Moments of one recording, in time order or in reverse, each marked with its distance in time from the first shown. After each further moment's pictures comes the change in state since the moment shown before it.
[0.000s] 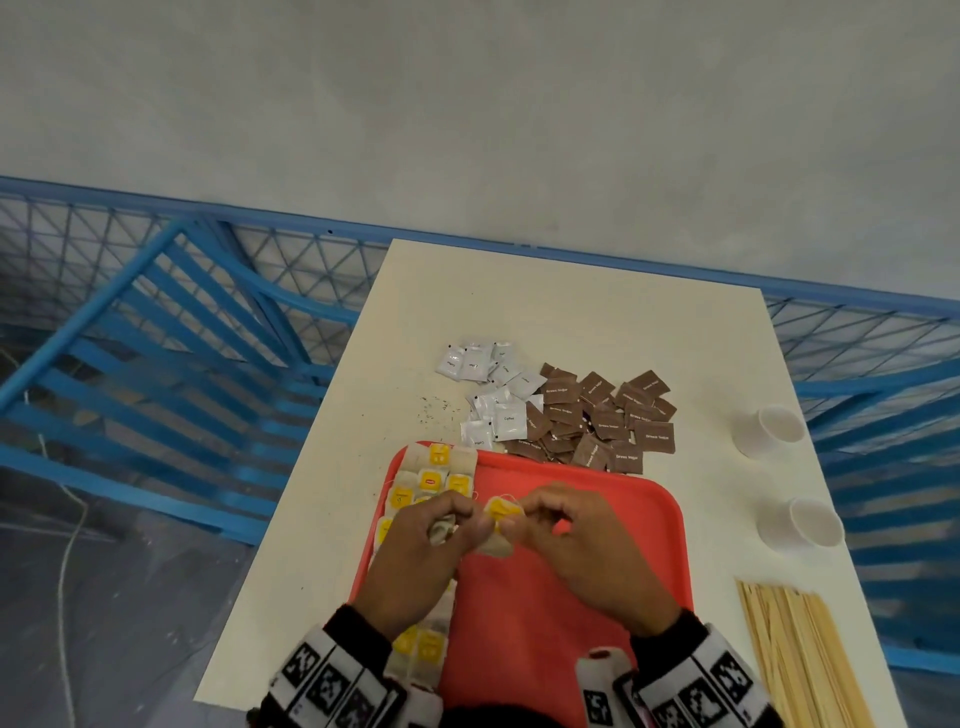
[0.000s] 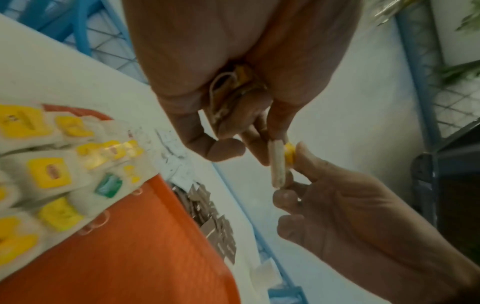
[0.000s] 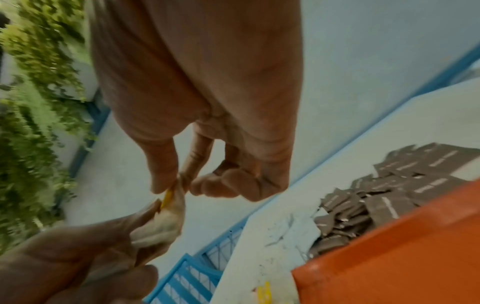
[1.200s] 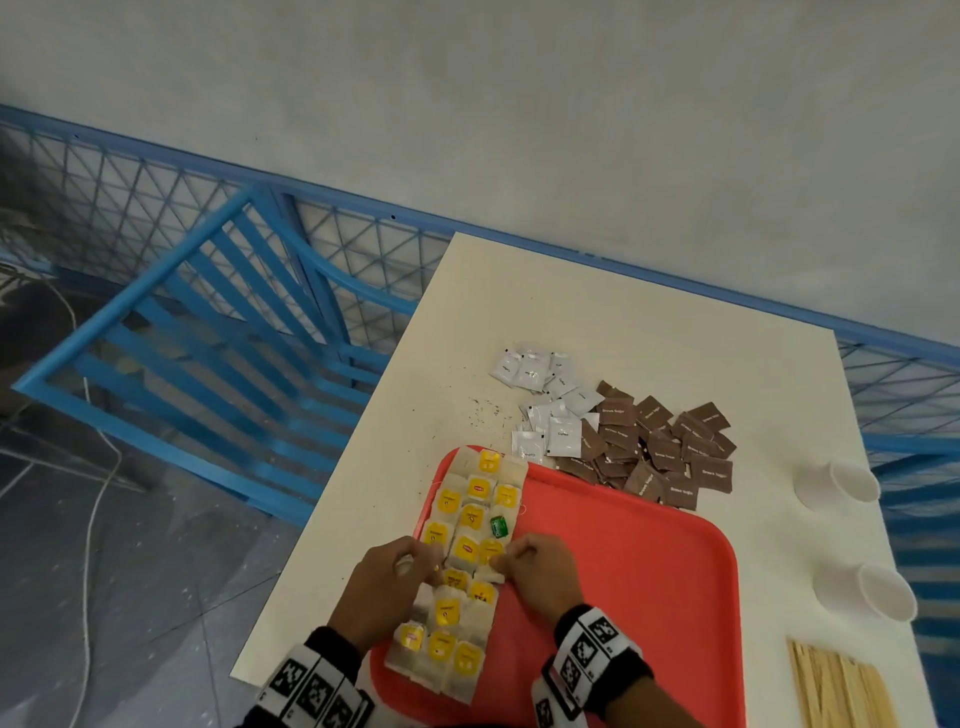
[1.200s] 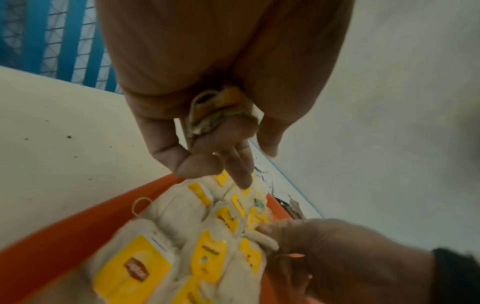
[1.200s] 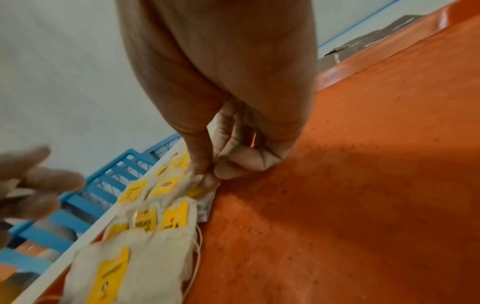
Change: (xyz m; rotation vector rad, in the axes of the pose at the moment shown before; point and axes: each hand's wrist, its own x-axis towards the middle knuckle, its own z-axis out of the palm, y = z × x) left_hand -0.020 -0.095 -0.074 0.144 0.144 -0.416; right_hand 0.055 0.119 0.112 -0.125 0.061 0.552
